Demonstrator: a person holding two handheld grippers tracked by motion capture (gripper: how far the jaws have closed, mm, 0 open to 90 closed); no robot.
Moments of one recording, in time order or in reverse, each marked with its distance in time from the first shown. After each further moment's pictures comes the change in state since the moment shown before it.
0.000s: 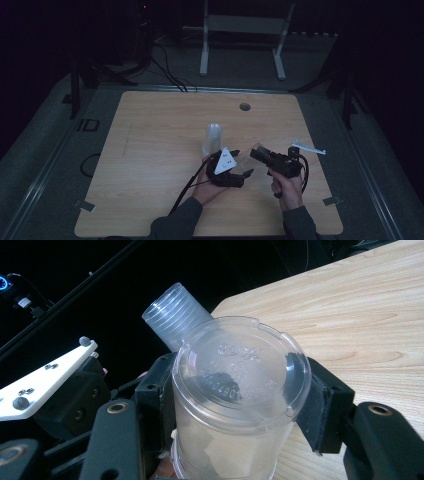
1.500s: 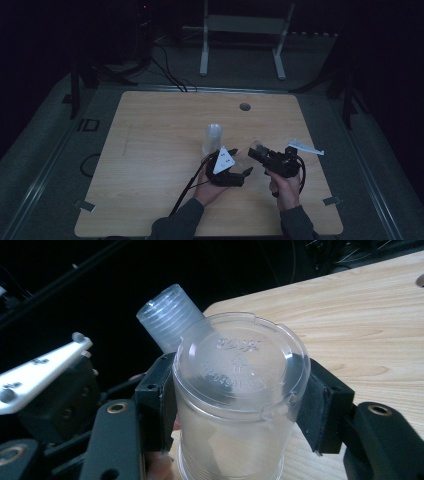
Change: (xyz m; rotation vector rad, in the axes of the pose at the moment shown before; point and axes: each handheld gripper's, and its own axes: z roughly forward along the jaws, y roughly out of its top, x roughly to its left) left arm 0.000 -0.002 0.000 -0.023 0.036 -0.053; right arm 0.011 0.000 0.005 -0.017 -0.057 -0.073
